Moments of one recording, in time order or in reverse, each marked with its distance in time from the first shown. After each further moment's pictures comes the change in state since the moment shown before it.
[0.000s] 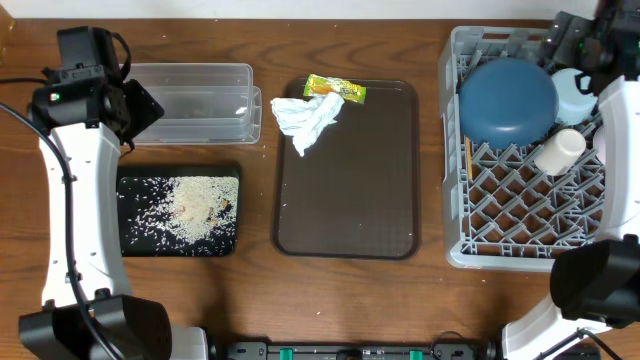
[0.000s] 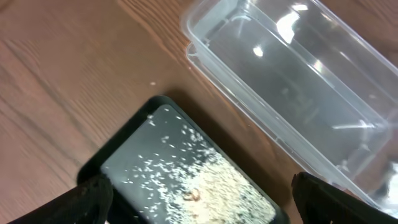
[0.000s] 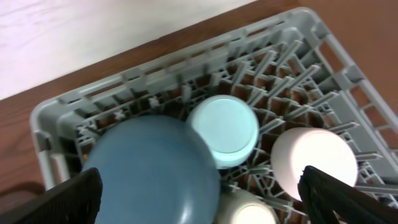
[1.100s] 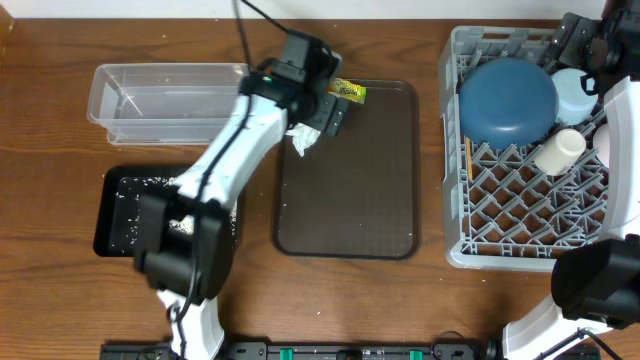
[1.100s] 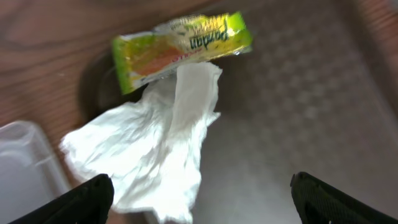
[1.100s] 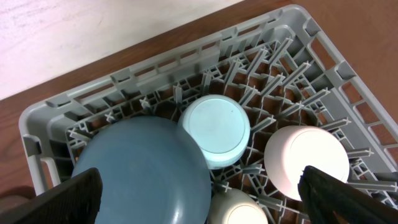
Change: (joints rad) left arm -0.590 0.397 0.000 0.478 0.302 0.585; right arm -0.013 0.000 0.000 -0.003 -0.001 0.000
